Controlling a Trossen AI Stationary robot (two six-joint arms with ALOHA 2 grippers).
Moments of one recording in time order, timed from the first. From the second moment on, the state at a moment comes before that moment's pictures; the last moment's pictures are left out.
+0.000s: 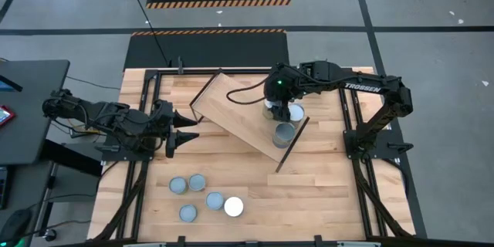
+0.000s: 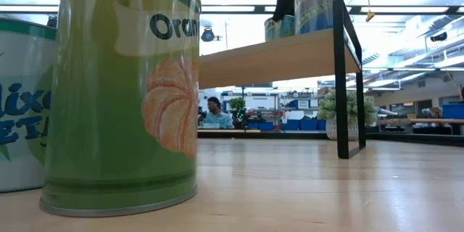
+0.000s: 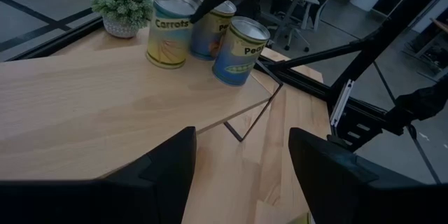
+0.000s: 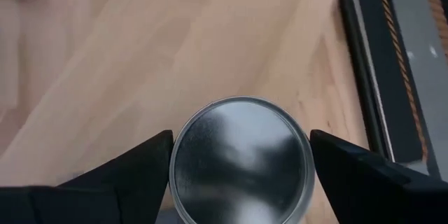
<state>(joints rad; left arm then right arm) -0.35 0.77 0.90 -0.49 -0.45 -0.56 -0.18 1.59 1.65 -1.07 0.07 -0.11</state>
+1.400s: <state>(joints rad) -0.35 0.77 0.90 -0.49 -0.45 -0.57 -0.19 1.59 1.74 -1.12 -0.07 -0.35</state>
